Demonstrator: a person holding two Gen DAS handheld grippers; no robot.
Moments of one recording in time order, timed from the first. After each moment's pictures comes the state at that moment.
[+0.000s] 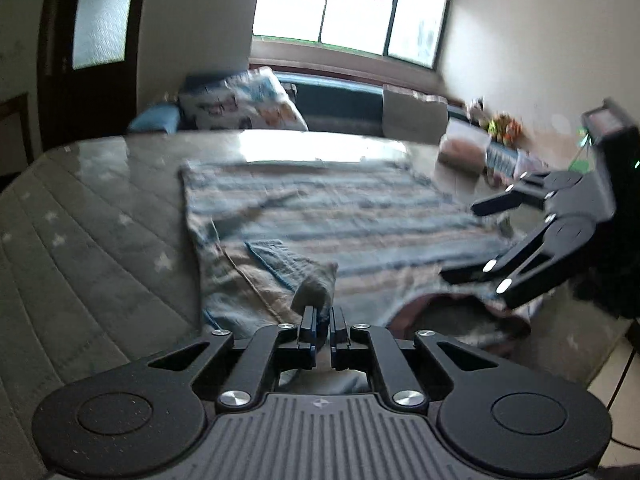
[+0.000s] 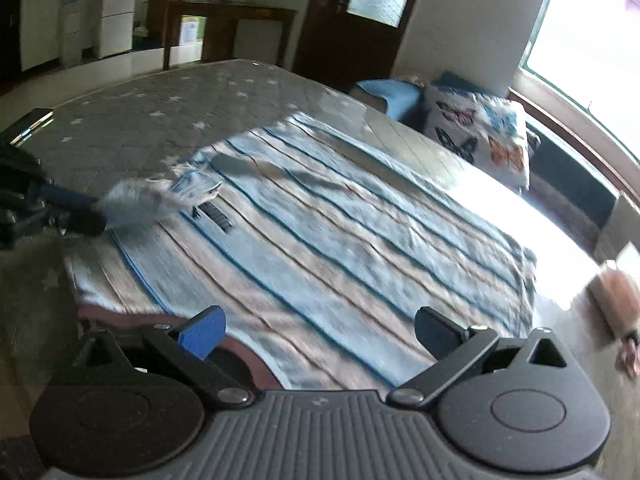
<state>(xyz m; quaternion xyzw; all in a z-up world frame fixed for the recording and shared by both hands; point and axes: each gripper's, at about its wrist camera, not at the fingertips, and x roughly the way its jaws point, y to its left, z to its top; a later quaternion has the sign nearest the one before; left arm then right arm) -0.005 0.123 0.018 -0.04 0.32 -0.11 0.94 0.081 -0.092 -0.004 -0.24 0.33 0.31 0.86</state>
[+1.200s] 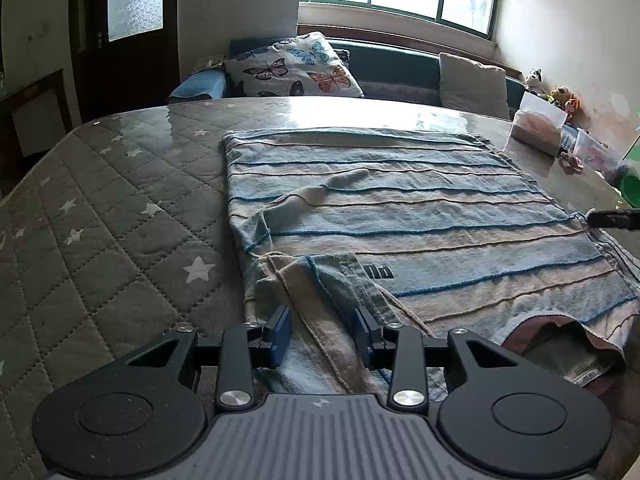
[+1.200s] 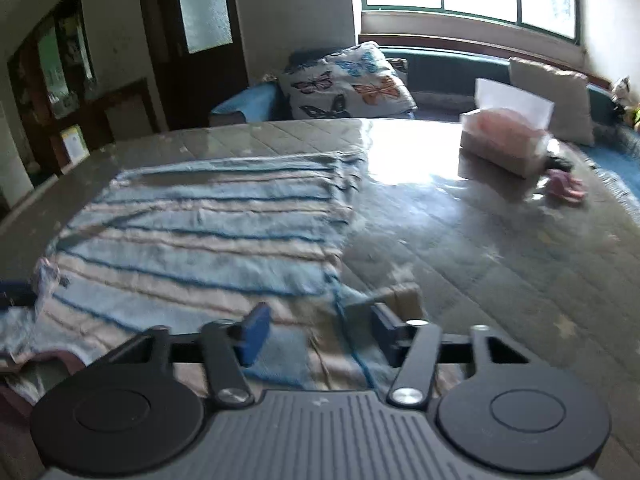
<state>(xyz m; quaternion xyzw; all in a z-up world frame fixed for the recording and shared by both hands) 0.064 0.136 0.001 -0.02 0.37 -0.03 0.93 0.148 -0.270 -0.019 -0.01 0.36 0.19 0.91</state>
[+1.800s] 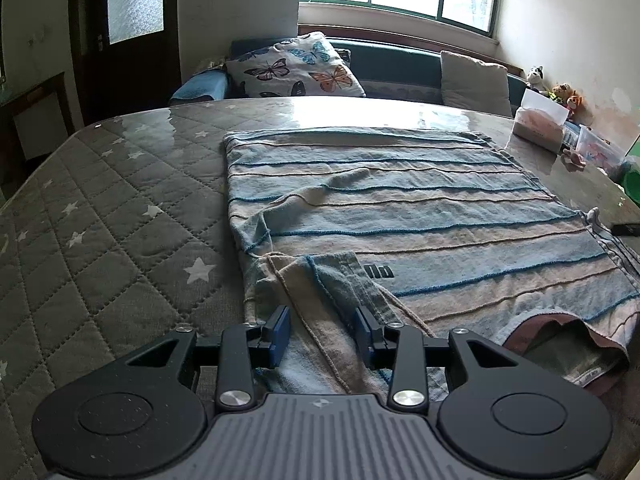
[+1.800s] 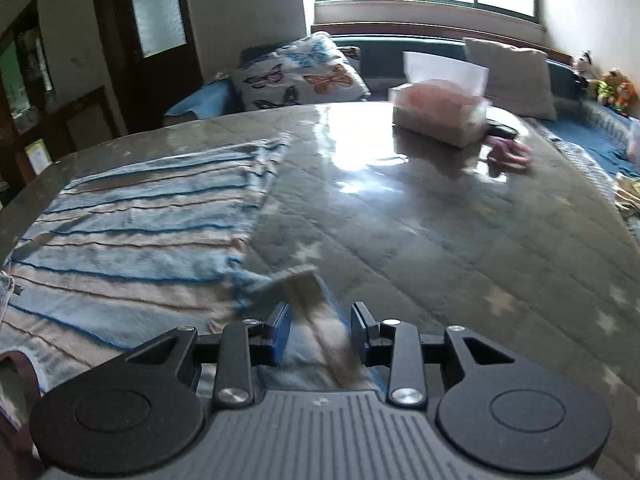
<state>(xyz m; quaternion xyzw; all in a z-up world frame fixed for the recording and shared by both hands) 0.064 0.133 0.003 -0.02 0.37 -0.02 0.93 0.149 -0.330 -0.035 0.01 0.38 0.11 0.92</state>
